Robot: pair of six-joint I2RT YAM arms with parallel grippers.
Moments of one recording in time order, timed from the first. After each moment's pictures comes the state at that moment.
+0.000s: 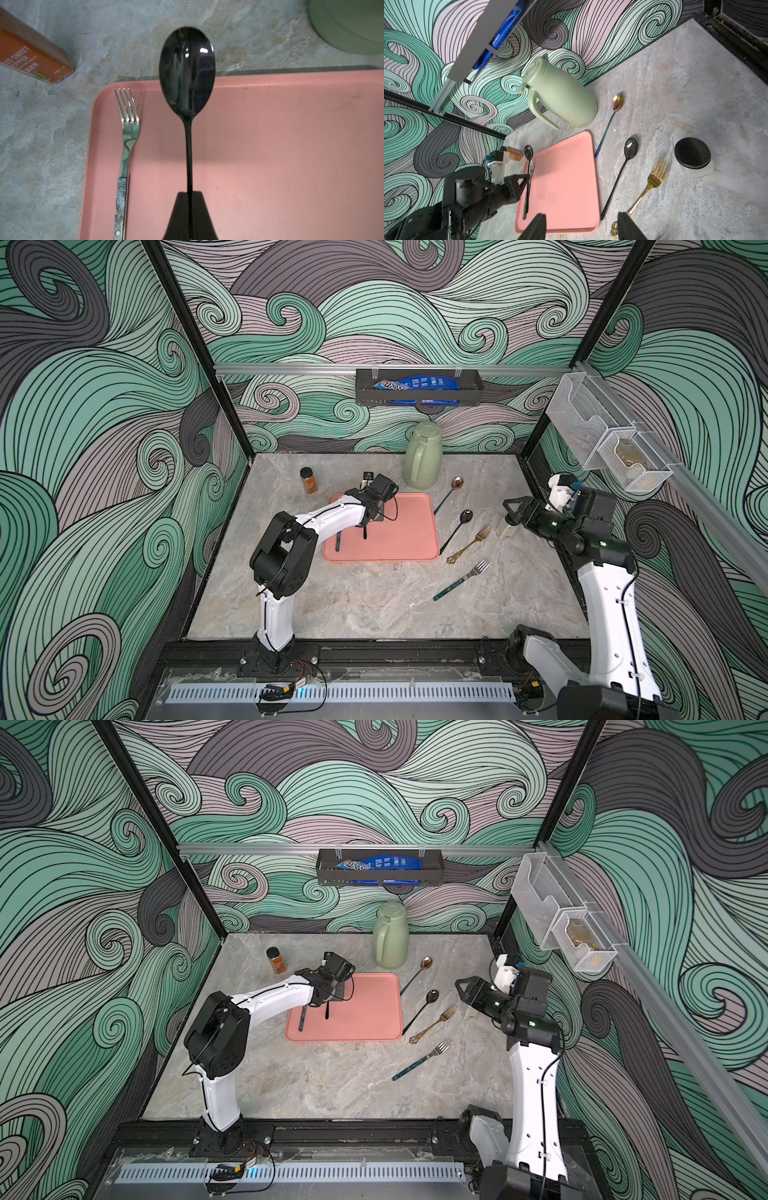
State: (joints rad) left arm -0.61 1.94 1.42 -0.57 -0.44 -0.51; right arm -0.27 0.96 1.04 -0.76 -0.59 0.37
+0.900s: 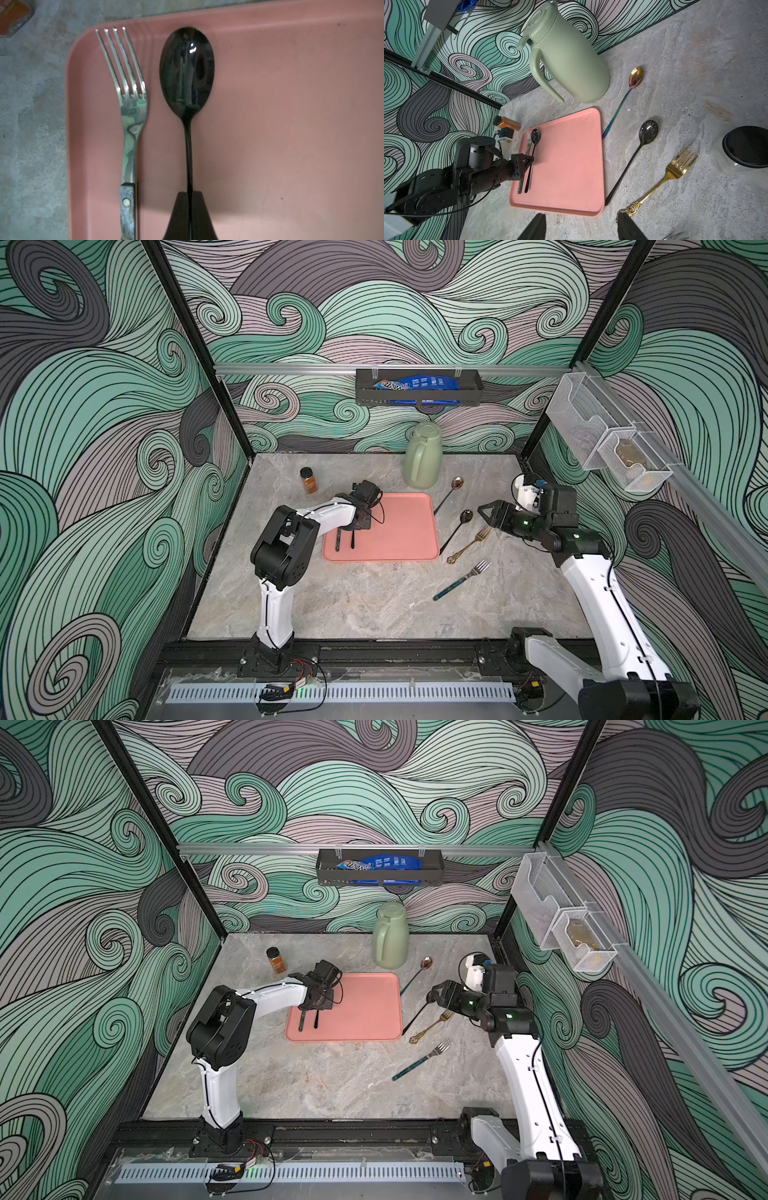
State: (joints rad) left arm -0.51 1.99 1.32 -0.53 -0.33 -0.41; right arm -0.04 1.02 1.00 -0.71 -0.46 0.39
